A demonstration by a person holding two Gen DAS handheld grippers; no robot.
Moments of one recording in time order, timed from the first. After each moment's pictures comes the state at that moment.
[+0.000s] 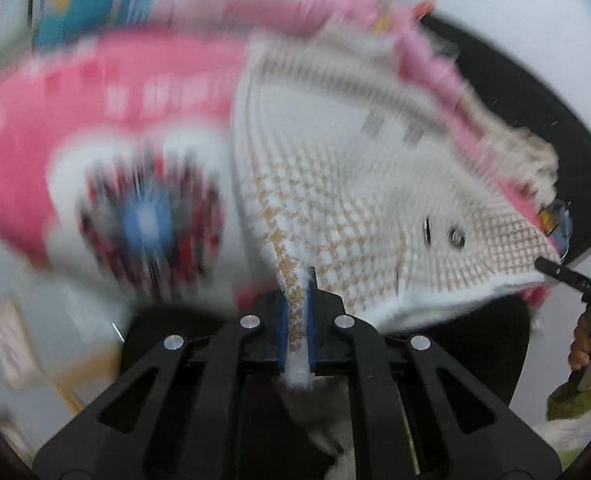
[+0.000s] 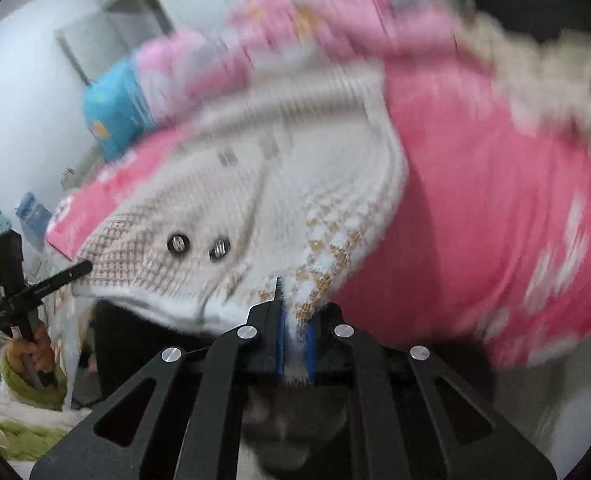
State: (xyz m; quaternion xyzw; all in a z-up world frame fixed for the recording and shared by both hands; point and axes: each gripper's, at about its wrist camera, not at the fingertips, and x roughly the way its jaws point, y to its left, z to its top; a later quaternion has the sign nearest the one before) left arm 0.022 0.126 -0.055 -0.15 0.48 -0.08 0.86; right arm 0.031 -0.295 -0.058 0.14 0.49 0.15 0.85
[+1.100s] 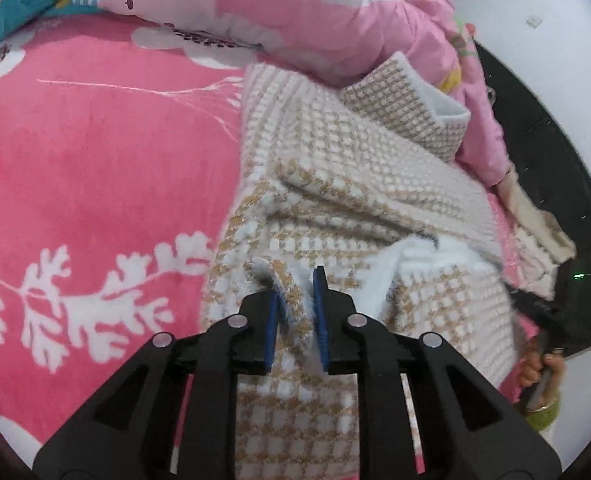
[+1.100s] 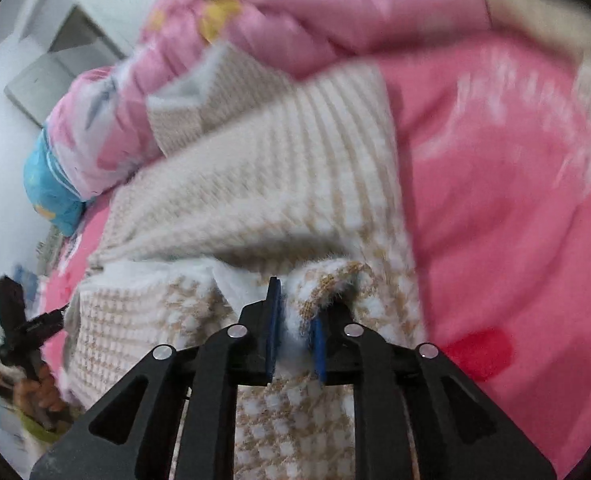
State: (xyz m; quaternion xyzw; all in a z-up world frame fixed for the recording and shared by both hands) left arm 0.300 0.174 -0.049 -0.23 0.47 -0.09 0.85; right arm 0.347 -0.300 -0.091 0.24 0.48 0.15 0.83
